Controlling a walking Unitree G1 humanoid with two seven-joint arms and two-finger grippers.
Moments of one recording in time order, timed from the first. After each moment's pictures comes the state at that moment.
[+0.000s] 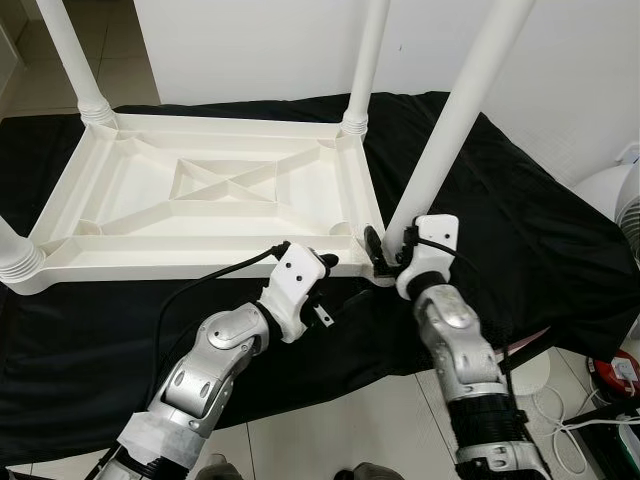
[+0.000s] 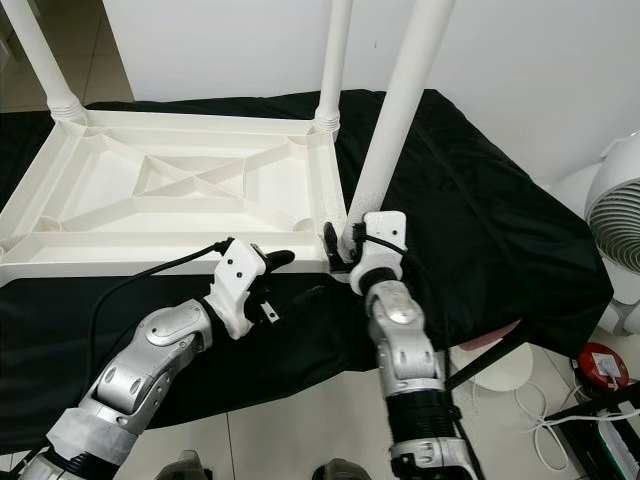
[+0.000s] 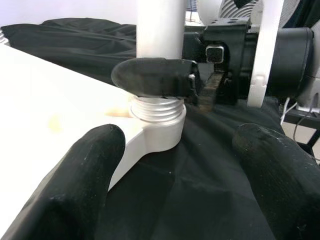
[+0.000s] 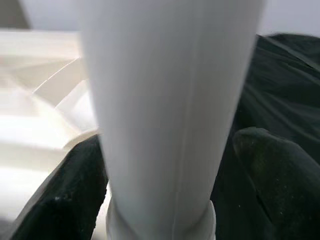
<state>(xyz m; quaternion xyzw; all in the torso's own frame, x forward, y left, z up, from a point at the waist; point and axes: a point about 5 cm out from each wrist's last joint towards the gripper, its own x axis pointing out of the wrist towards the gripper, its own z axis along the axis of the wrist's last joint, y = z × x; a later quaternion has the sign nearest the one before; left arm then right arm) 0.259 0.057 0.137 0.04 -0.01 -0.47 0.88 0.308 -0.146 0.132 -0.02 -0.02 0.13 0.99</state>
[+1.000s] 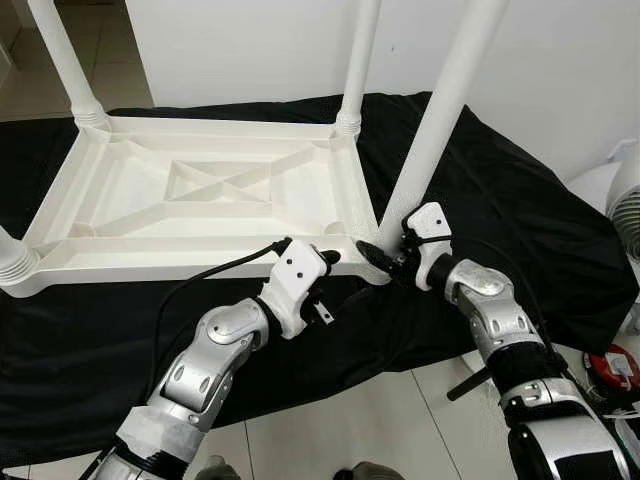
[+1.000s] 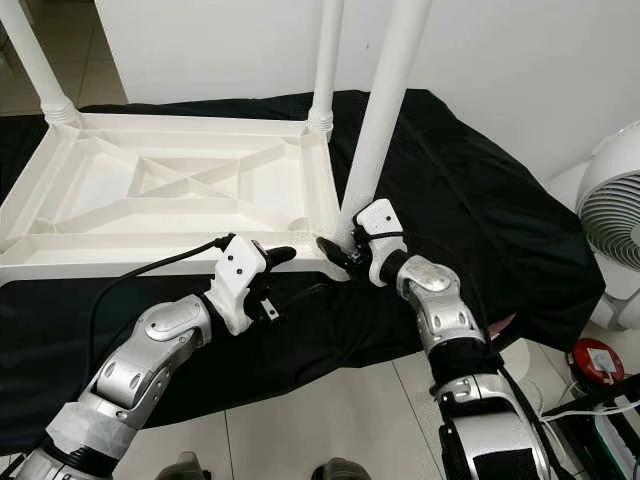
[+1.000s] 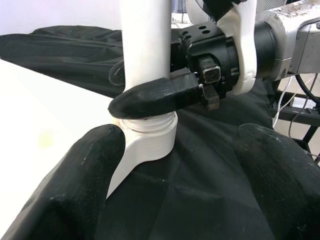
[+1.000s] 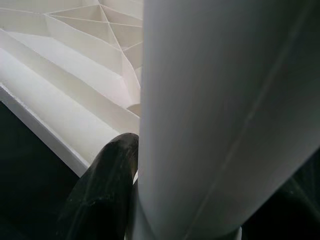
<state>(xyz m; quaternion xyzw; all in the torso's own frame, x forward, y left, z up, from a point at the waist) 0.263 0.058 0.140 0.05 -0.02 -0.47 0.88 0.338 -0.154 0.129 -0.11 0.01 0.37 0.92</state>
